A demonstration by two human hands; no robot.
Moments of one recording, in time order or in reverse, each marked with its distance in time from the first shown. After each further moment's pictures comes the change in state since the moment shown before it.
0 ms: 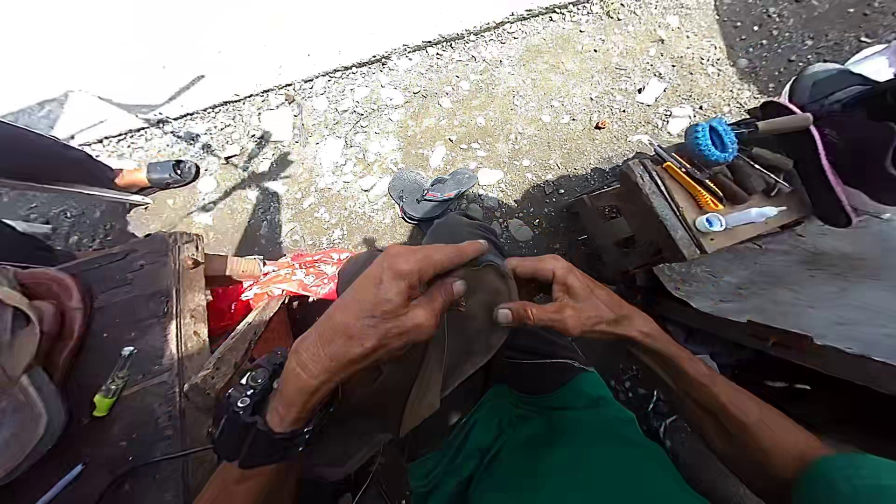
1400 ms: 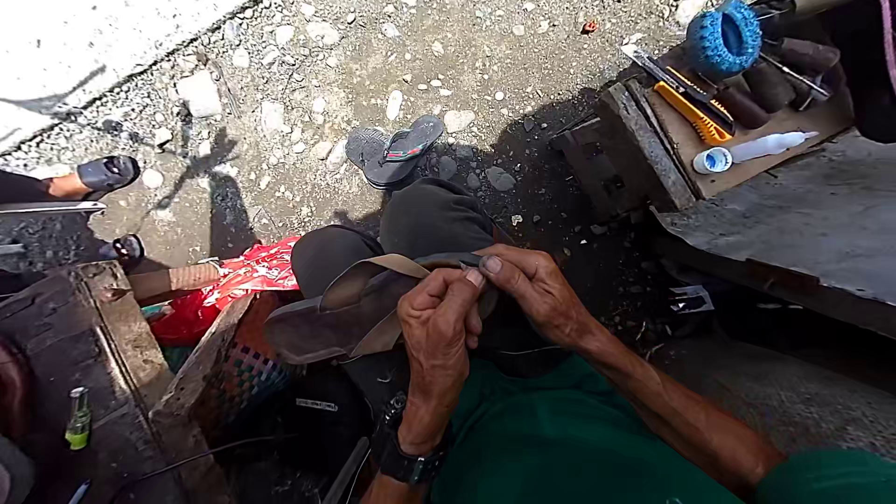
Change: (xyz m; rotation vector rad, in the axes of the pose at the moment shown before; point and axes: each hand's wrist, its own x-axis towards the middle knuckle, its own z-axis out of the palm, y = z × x) left_hand 0.044 0.030 0.155 -0.938 0.651 -0.509; right_hand -0.040 0.046 0.013 0.115 0.550 0.090
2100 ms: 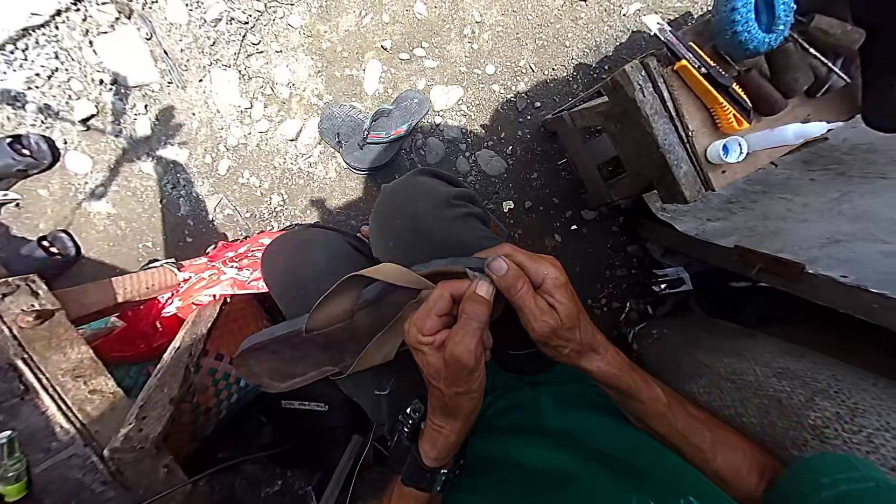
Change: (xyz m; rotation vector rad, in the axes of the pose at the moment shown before) left_hand -0.001 -0.018 -0.001 -0.032 0.038 0.114; right_hand 0.002 0.000 0.016 -0.155 0.117 0.024
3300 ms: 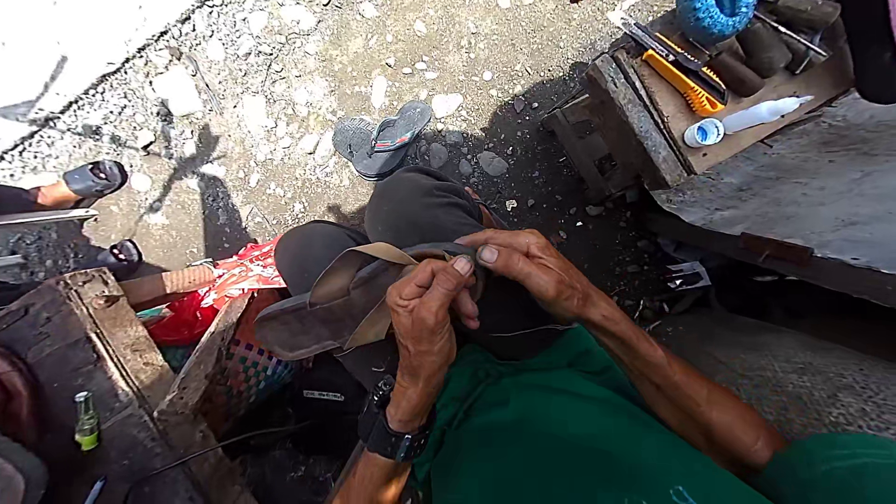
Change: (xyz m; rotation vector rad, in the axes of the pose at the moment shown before) left_hand 0.005 0.009 -0.005 0.027 -0.122 -0.107; right_hand 0.000 0.009 -0.038 0.181 -0.277 0.054
